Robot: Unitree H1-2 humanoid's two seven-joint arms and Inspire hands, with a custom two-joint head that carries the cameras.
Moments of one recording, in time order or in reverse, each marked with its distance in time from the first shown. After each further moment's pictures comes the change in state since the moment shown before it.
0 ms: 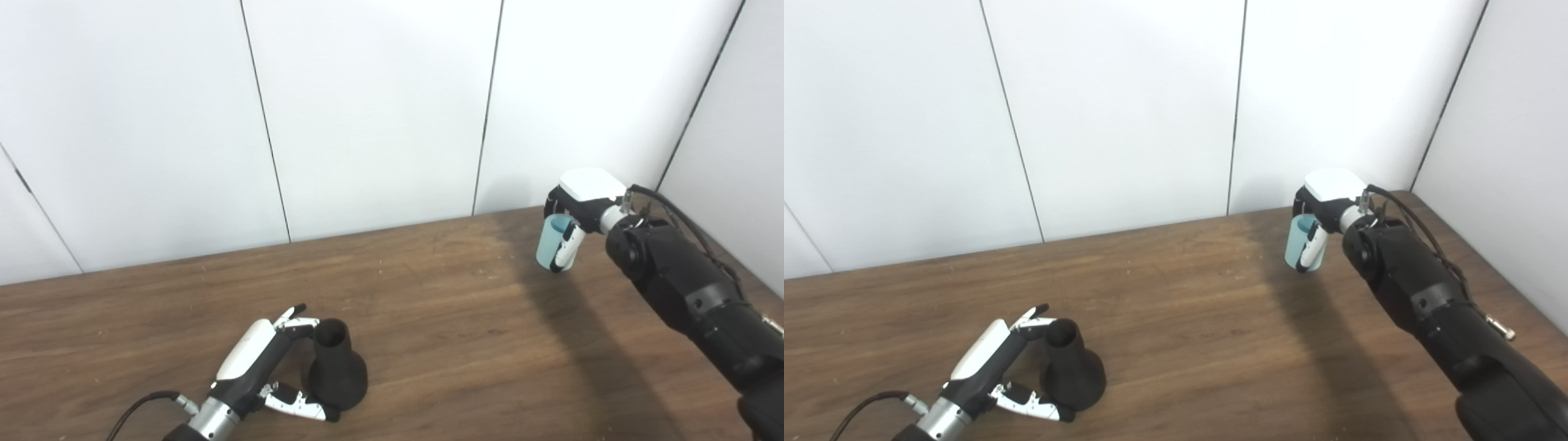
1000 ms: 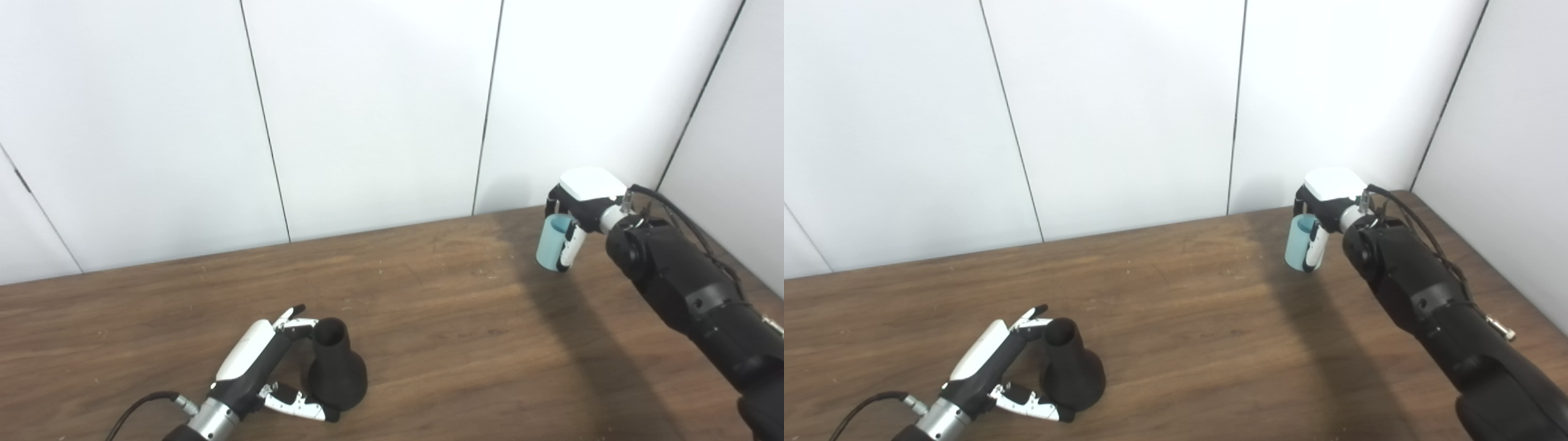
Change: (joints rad) left arm 0.003 0.002 0.000 -0.007 -0.005 0.013 -0.005; right arm 0.000 0.000 -0.003 0.003 0.007 -0.008 -0.011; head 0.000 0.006
